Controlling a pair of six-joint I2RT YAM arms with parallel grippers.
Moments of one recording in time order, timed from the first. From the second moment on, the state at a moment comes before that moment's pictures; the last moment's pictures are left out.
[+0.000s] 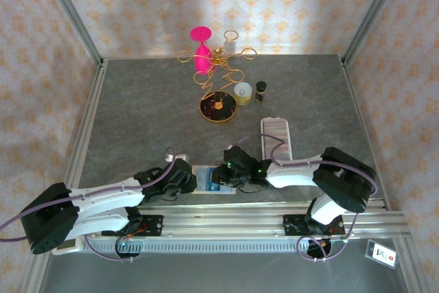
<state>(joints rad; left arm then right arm) -0.87 1.06 0.30 -0.21 -0.06 -0.99 1.03 1.55 0.60 0.12 -0.21 1.08</state>
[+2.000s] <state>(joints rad) -0.88 1.06 0.29 -0.19 -0.06 -1.01 1.08 1.59 0.73 -0.09 -0.12 1.02</state>
